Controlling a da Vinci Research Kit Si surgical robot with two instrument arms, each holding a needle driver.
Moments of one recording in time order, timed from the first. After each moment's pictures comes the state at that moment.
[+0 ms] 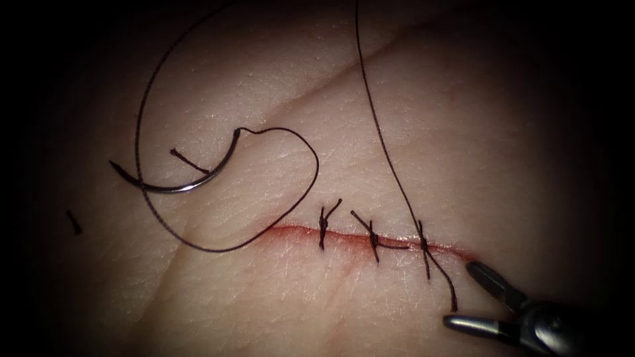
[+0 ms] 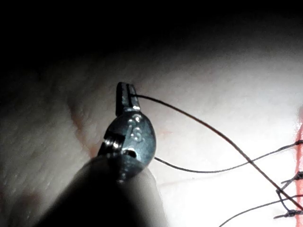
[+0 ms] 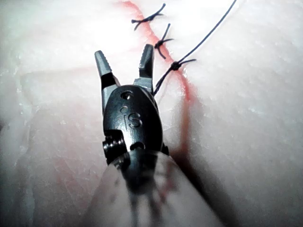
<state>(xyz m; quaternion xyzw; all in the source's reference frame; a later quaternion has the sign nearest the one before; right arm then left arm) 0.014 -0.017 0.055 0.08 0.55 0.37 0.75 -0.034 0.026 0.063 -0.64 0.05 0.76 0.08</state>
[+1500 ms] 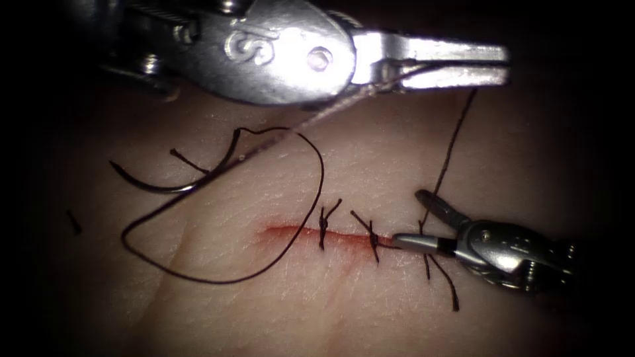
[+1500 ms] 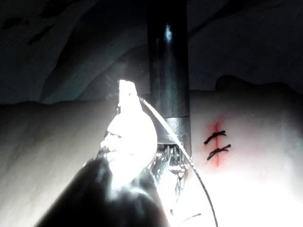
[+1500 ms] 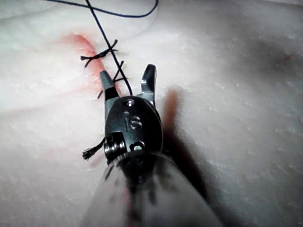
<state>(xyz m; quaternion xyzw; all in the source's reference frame) 0.019 -0.013 0.065 0.09 0.49 0.35 0.79 -0.038 0.014 0.035 -0.70 0.03 0.72 0.01</state>
